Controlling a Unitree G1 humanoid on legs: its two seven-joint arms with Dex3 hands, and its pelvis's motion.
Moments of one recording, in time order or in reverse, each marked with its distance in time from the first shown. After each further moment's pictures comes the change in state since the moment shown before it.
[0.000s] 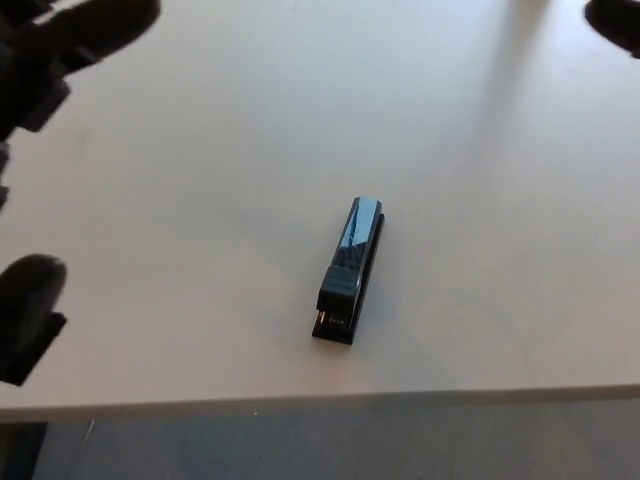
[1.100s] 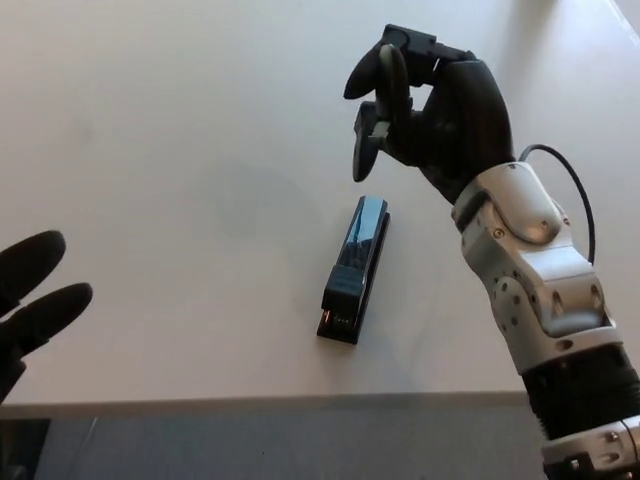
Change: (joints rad) left_arm 0.715 -0.306 0.126 -0.004 0.146 -0.190 -0.189; right_arm -0.527 0.345 0.129 1.030 -0.095 0.034 -0.036
